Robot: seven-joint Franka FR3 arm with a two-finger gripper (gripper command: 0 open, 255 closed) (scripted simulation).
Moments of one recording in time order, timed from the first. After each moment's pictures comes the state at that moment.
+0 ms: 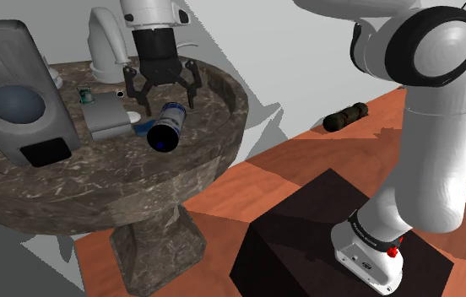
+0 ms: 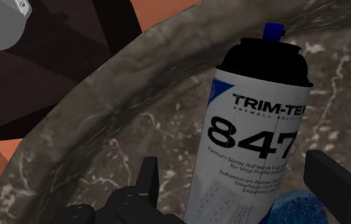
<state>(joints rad) 0.31 0.48 0.52 -1.16 -0.01 1.34 1.13</state>
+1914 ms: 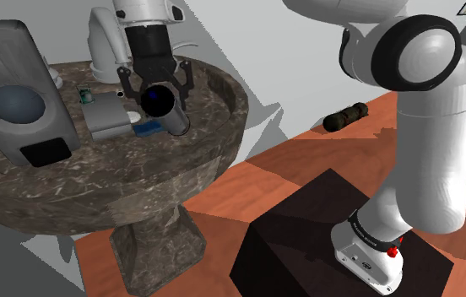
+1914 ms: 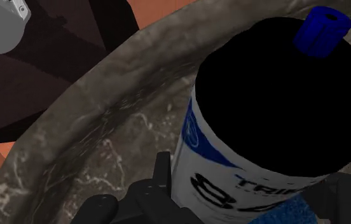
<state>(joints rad) 0.34 0.55 0.52 -1.05 -0.03 1.29 1.16</state>
